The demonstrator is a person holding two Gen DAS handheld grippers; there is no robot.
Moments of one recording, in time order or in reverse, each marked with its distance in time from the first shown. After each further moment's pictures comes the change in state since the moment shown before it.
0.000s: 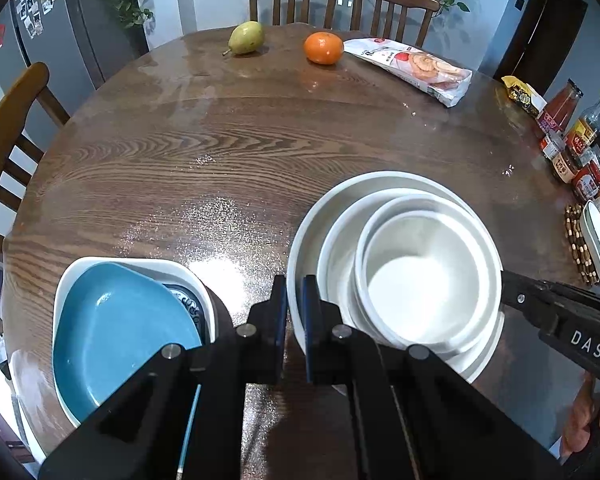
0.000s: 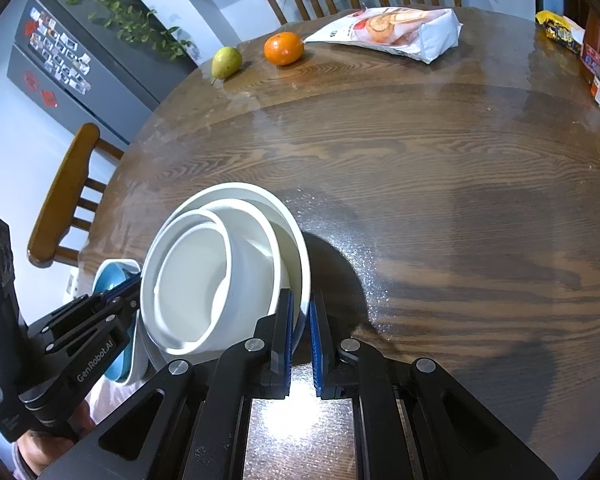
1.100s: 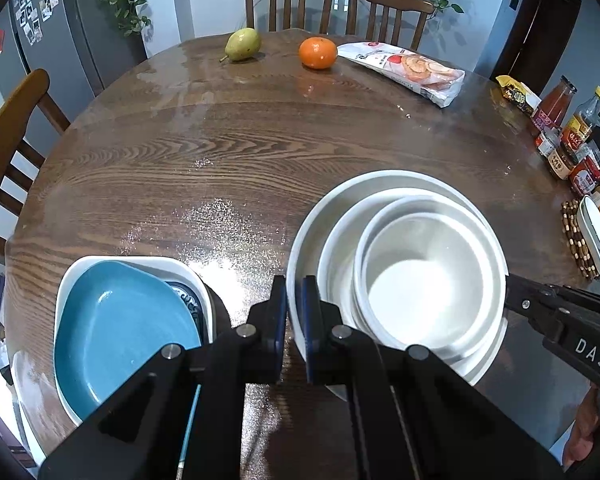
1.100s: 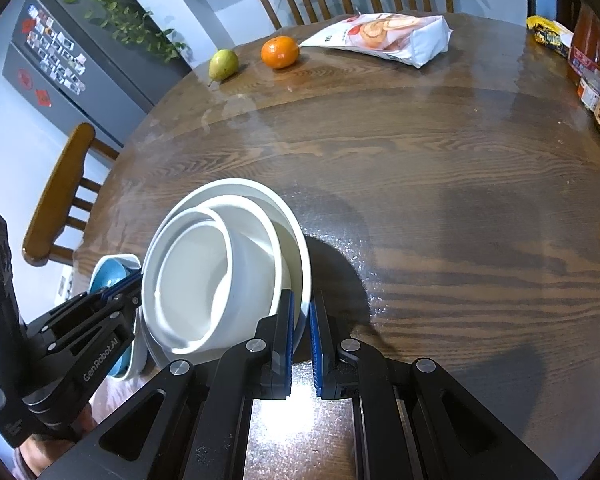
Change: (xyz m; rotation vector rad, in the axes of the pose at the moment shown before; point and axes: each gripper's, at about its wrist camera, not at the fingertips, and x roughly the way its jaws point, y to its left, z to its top) left arm -0.005 -0.006 -0.005 0.013 -0.022 0.001; right arm -0.011 0.004 -0.007 0.000 -0.018 -0.036
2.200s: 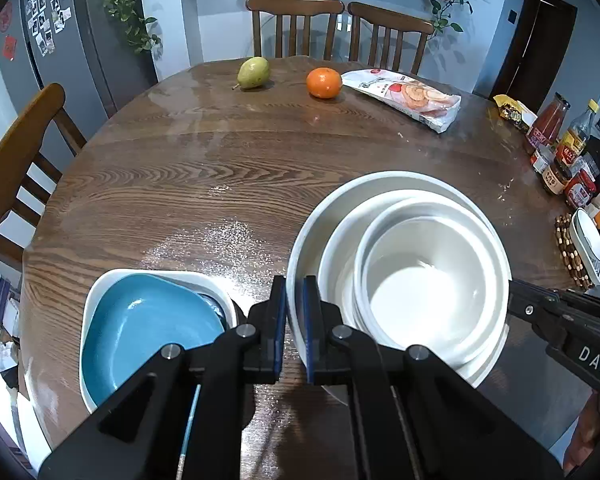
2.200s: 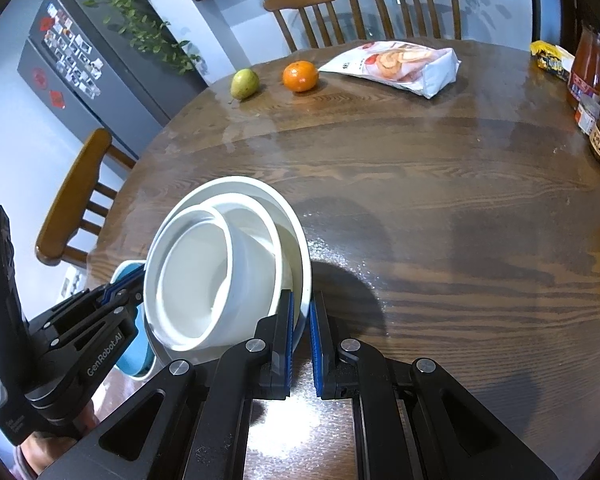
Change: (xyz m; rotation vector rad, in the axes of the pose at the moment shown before) left arm -0.029 0.004 0.002 -0.004 -0.078 0.018; right arm -0.024 0.022 -0.001 -0.036 -0.063 0.007
